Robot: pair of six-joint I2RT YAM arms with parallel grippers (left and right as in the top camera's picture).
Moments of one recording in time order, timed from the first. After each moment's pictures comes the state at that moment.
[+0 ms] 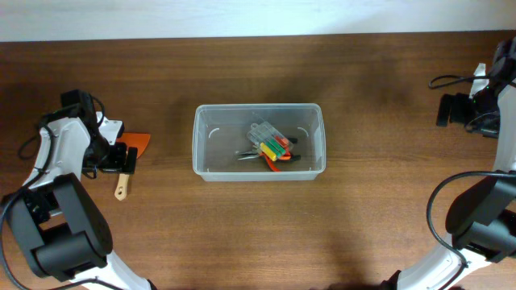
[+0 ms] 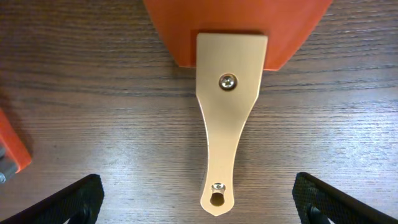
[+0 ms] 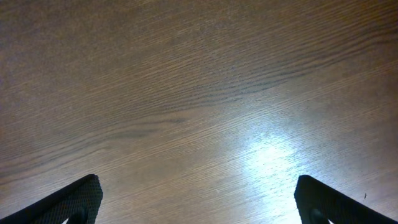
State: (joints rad) left arm 0.32 1.91 1.38 -1.00 -0.08 0.36; right arm -0.44 1.97 1.88 -1.30 0.09 -0.10
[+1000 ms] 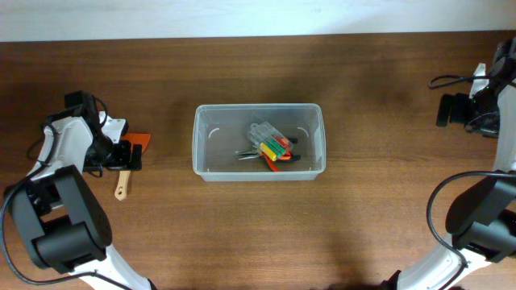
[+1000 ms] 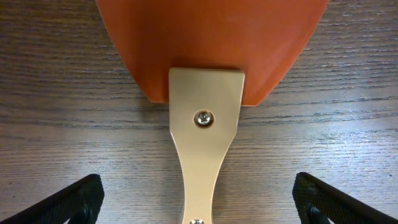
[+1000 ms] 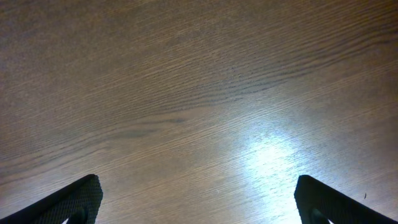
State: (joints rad) left arm 0.32 1.96 1.38 -0.95 0.00 0.34; right arm -0.44 1.97 1.88 -1.30 0.09 -0.11
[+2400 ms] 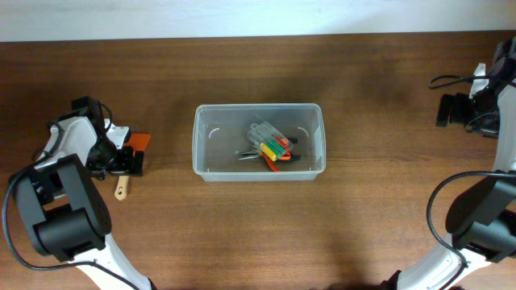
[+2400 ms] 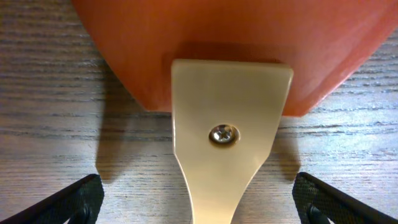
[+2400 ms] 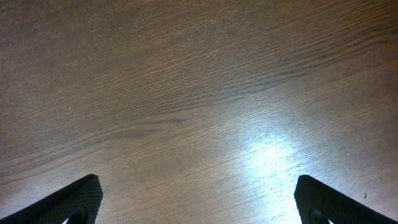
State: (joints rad) left arm 0.32 2.04 1.38 -0.95 -0.05 0.34; right arm -0.44 1.97 1.88 -1.30 0.09 -0.10
